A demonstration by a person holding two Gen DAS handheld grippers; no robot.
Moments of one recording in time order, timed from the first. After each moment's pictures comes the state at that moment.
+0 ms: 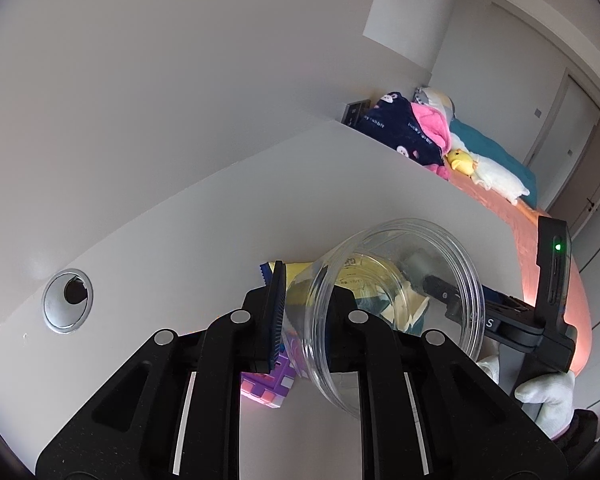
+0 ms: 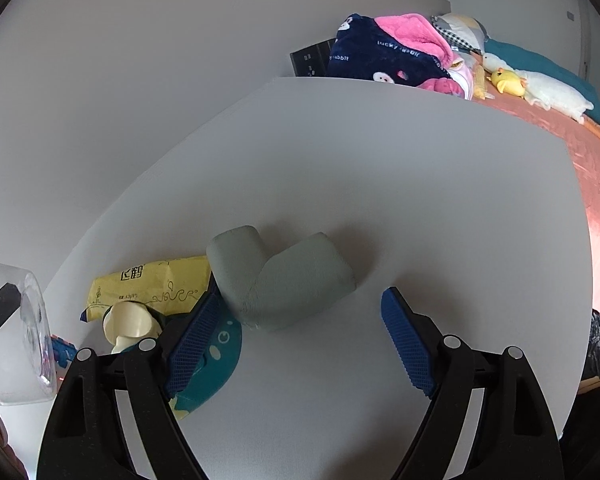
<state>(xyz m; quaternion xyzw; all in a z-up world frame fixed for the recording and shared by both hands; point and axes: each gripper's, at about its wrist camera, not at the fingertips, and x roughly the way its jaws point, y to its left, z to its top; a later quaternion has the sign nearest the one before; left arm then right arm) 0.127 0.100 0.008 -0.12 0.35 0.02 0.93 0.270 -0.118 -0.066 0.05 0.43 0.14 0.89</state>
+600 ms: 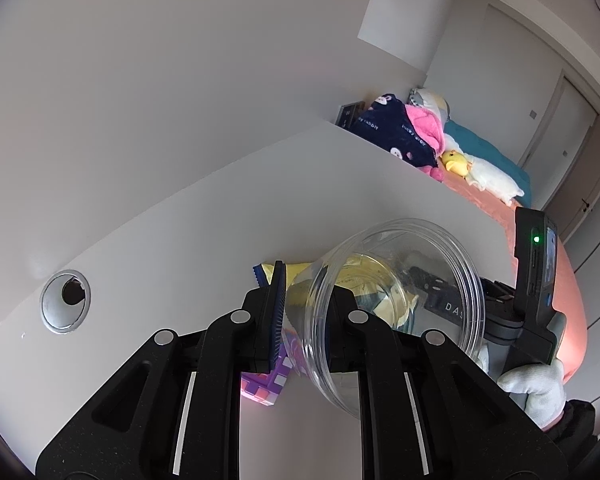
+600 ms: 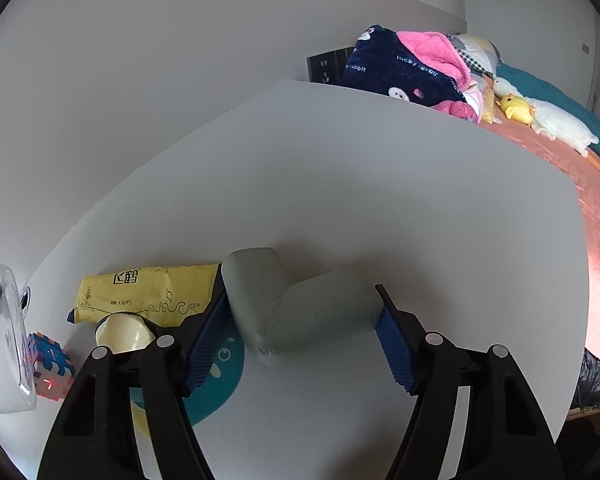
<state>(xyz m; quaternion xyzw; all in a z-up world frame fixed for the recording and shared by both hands) 0.129 0.100 0.013 -0.13 0.35 0.01 0.93 0.278 -0.104 -0.062 0.00 0.42 0.14 0.89</state>
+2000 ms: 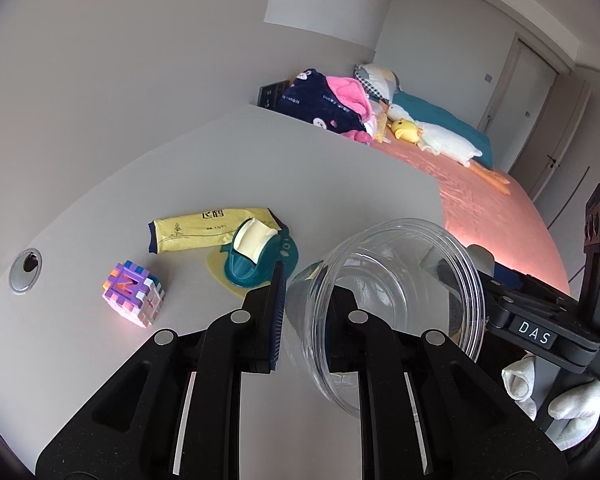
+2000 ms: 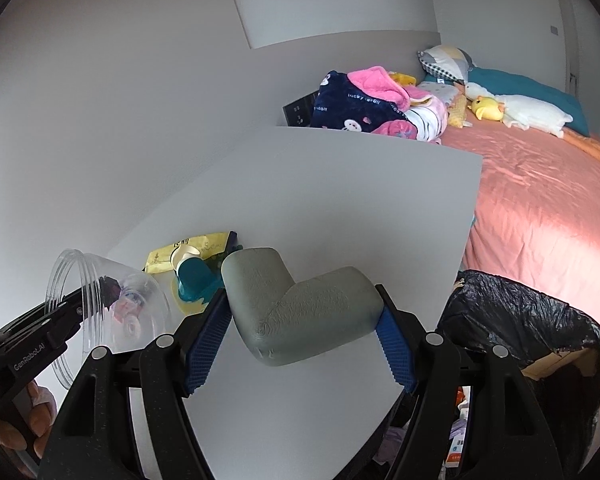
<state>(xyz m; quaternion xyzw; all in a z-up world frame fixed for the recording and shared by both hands) 0.097 -0.010 0.025 -0.09 0.36 -0.07 0.93 0.155 -0.207 0.005 0.07 0.37 0.15 0.91</state>
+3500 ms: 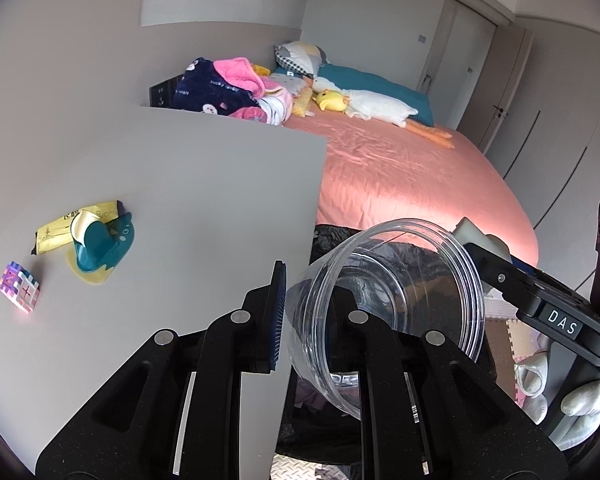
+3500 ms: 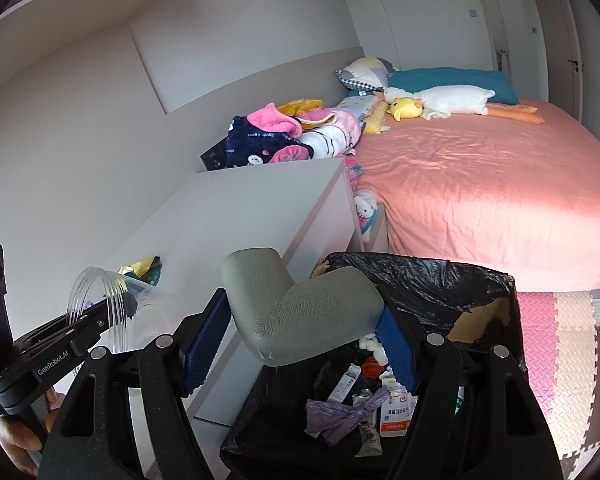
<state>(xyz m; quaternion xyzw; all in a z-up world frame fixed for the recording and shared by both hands) 0.067 -0.167 0.028 -0.03 0.37 -0.18 0.91 0.064 -0.370 0.016 0.14 0.33 0.05 0.93</state>
